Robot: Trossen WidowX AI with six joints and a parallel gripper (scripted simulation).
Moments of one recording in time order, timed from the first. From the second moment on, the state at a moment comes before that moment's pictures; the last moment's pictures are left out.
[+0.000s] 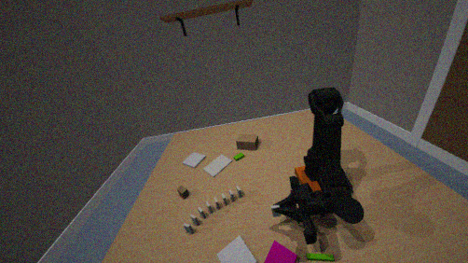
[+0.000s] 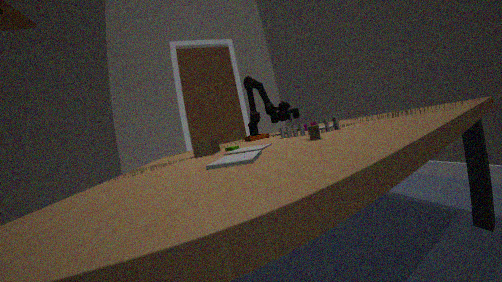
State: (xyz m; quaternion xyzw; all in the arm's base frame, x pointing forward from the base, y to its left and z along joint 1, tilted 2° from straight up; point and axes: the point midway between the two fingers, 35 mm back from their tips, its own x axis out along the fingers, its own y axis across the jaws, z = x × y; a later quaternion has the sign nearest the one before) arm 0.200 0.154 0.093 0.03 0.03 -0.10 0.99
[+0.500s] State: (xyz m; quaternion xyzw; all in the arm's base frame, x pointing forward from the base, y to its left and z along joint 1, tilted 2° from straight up) arm 0.203 0.153 0.066 0.03 0.03 -0.10 0.99
